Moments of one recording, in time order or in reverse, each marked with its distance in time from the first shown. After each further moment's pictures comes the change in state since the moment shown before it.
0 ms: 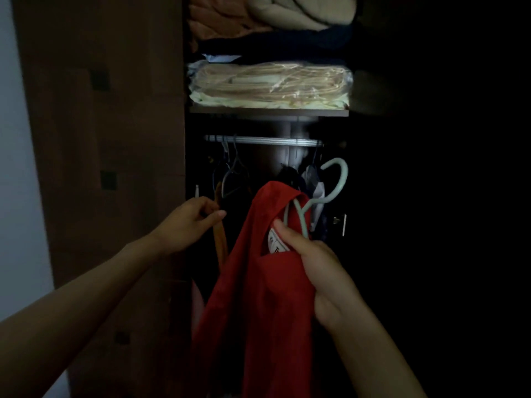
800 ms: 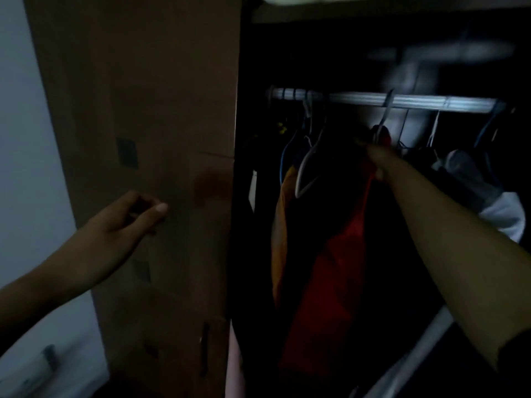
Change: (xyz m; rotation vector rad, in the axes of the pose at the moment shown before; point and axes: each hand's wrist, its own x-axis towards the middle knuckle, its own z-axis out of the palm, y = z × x) left_hand 0.024 -0.171 -0.057 -0.004 0.290 -0.415; right_hand 0.603 -0.019 -0.056 -0.338 0.147 -0.224
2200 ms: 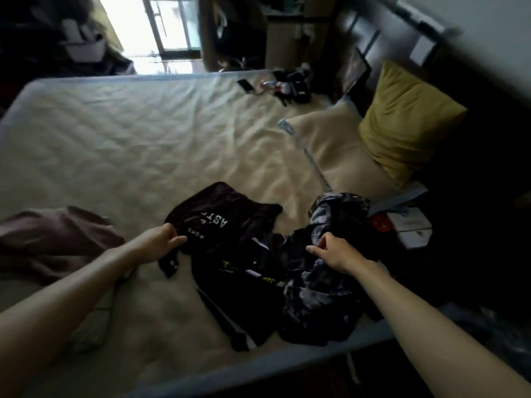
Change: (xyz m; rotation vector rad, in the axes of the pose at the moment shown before) left_hand -1.245 0.342 0.120 0.188 1.223 -2.258; right_hand -1.361 0.117 0.027 -0.703 -2.641 -1.392
